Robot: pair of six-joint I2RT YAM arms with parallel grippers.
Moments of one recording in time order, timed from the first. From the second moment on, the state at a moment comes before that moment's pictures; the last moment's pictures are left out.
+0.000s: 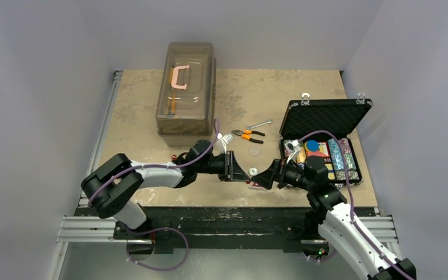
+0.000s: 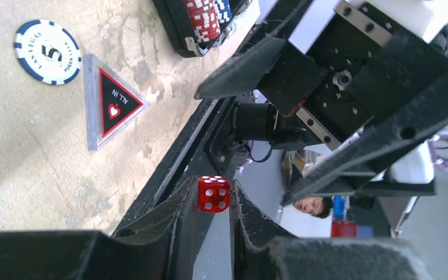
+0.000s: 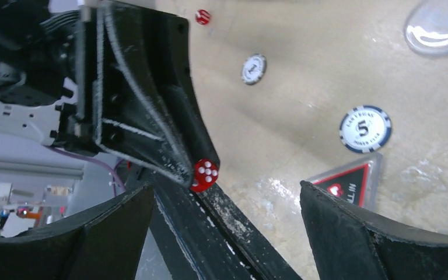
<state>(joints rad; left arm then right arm) -0.86 1.55 0.59 0.60 0.56 -1.04 0.39 0.55 0.24 -0.07 -0.58 0.67</state>
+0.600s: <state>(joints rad) -0.66 1.15 0.46 0.21 0.43 -1.37 0.47 0.90 0.31 0.21 -0.74 0.58</state>
